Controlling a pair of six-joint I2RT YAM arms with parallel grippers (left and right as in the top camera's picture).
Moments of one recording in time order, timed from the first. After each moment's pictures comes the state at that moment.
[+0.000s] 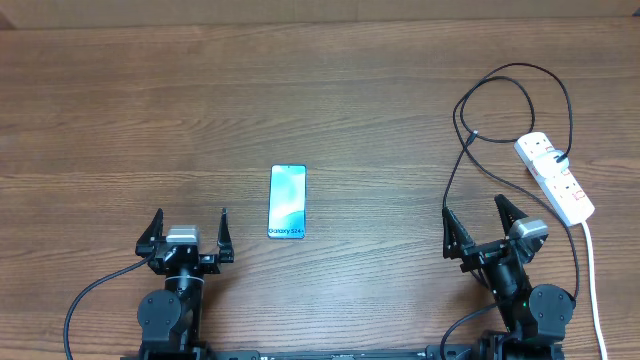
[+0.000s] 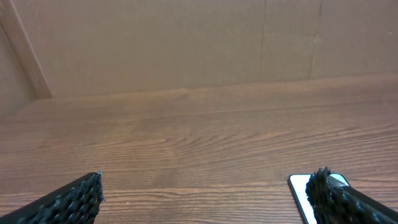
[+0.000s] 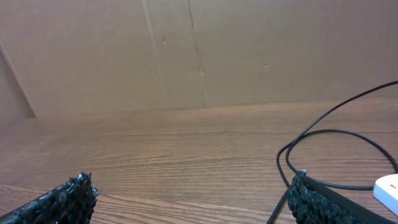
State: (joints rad) left arm -0.03 0.01 0.01 -0.07 -0.06 0.06; right arm -0.13 0.01 0.02 0.00 -0.40 0.17
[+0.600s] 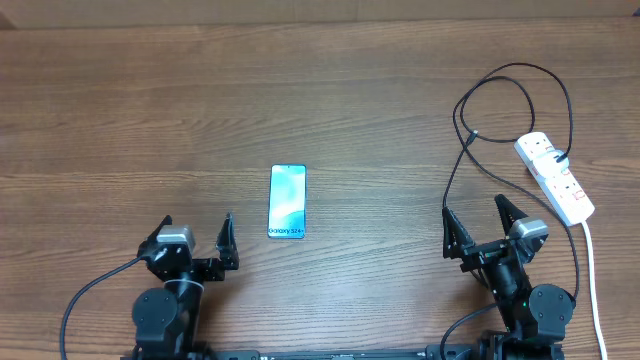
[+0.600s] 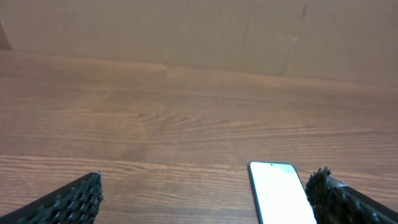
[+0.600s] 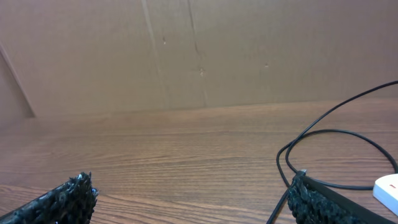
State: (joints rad) left arm -0.03 0.01 0.14 -0.31 0.01 -0.13; right arm -0.13 0.01 0.02 0.00 -0.40 0.17
